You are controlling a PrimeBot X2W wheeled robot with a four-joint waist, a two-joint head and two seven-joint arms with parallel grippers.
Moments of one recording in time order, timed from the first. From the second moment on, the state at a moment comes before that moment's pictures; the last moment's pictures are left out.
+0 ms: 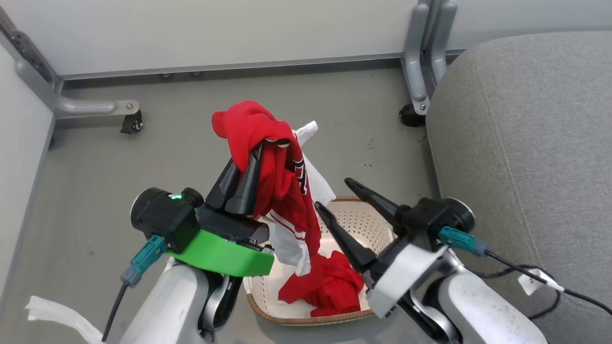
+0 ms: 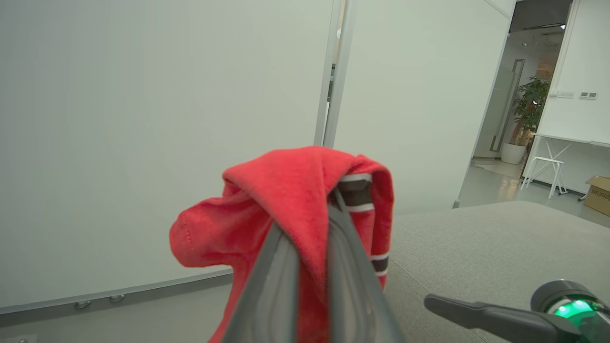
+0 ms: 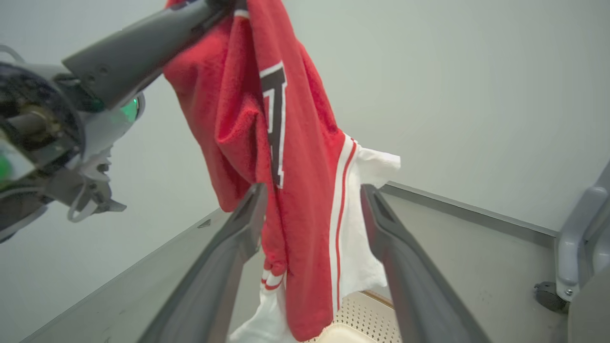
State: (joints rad) left arm -0.32 0.14 -0.46 0.01 -0.44 -0.05 -0.25; right arm -0.29 -0.21 0.59 0.00 0.36 0.13 -0.01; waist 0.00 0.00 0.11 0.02
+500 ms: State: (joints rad) left arm -0.33 0.14 -0.49 0.01 -0.44 -0.06 -0.25; right arm -0.57 -0.14 0.79 0.27 0.48 0.13 -0.09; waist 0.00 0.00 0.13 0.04
